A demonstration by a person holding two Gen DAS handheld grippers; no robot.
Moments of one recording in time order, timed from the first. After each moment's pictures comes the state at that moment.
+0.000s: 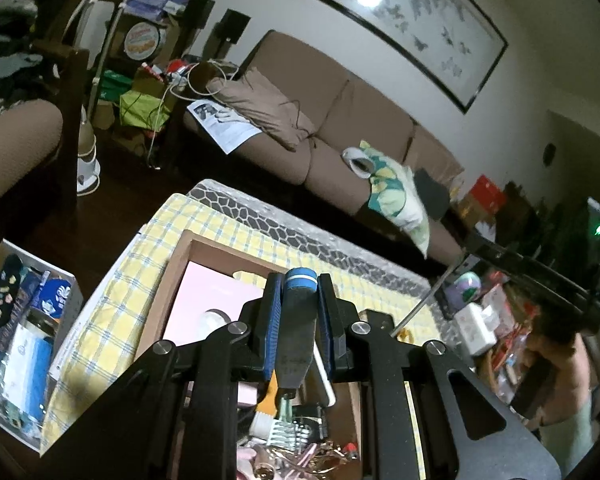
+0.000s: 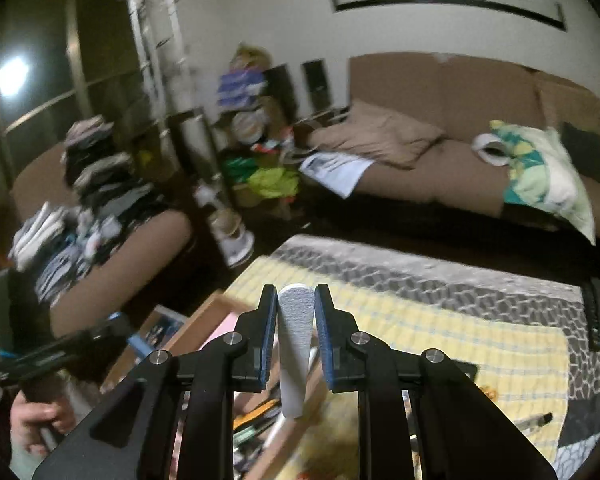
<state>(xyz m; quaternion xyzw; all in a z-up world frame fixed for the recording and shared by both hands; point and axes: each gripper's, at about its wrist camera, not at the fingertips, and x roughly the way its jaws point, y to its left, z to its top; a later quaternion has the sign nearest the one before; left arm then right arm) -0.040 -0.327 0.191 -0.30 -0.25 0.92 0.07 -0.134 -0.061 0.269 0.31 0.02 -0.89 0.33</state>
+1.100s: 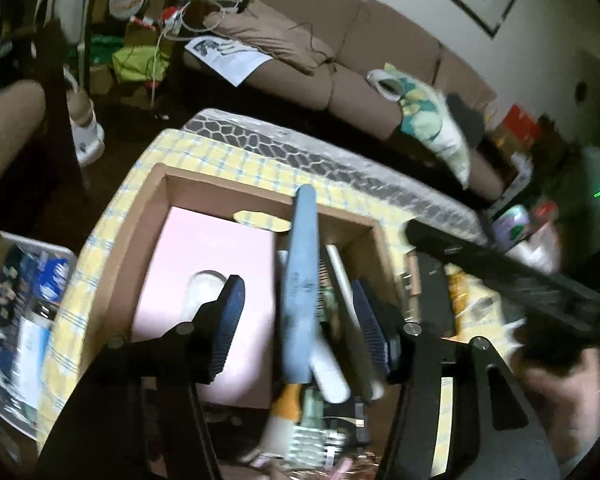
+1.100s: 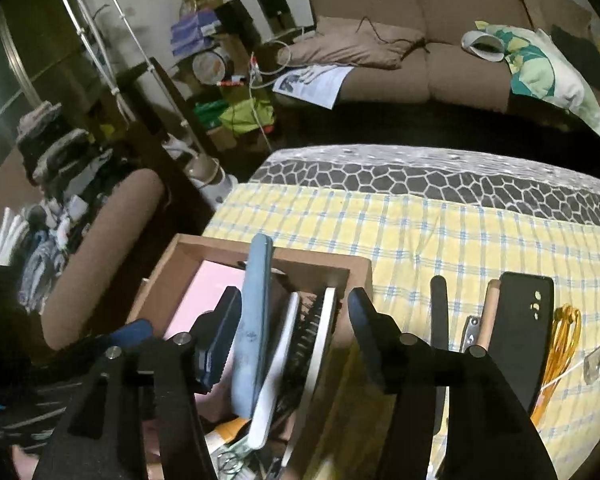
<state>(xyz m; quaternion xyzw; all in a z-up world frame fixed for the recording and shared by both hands) -0.109 -0.277 0.125 -0.42 -0.17 0.89 0.04 -0.182 -0.093 0.147 0.43 -0.04 -0.85 0.29</state>
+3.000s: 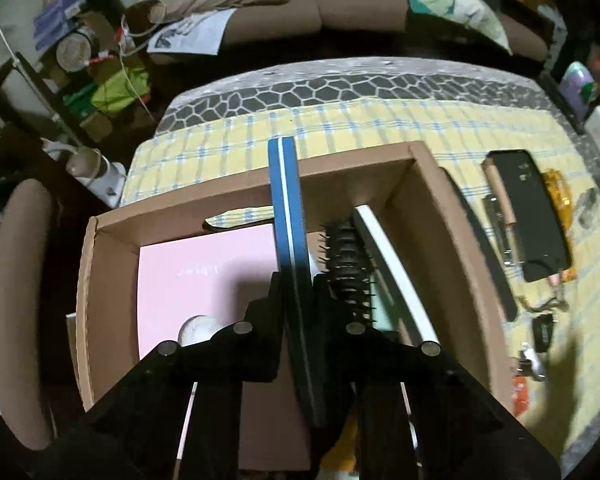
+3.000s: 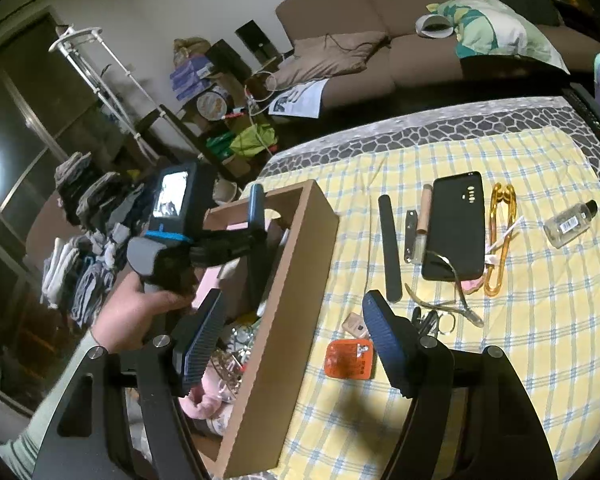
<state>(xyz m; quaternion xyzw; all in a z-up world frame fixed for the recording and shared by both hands) -0.189 -0.198 0.079 -0.54 0.06 0.84 0.01 -0.059 0.041 0.153 0.41 -0.15 -0.85 0.29</state>
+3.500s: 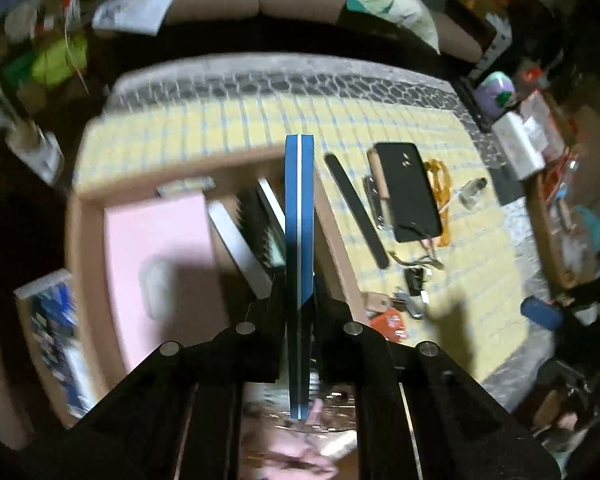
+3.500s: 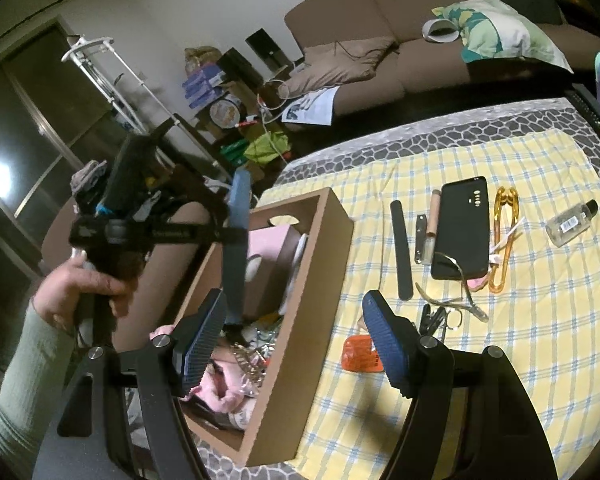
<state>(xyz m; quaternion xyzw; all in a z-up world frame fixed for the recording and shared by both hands) -0.160 -0.207 0.147 -0.60 -0.05 0.79 0.14 -0.044 0.050 0.171 0.40 -0.17 -0.84 0.31</state>
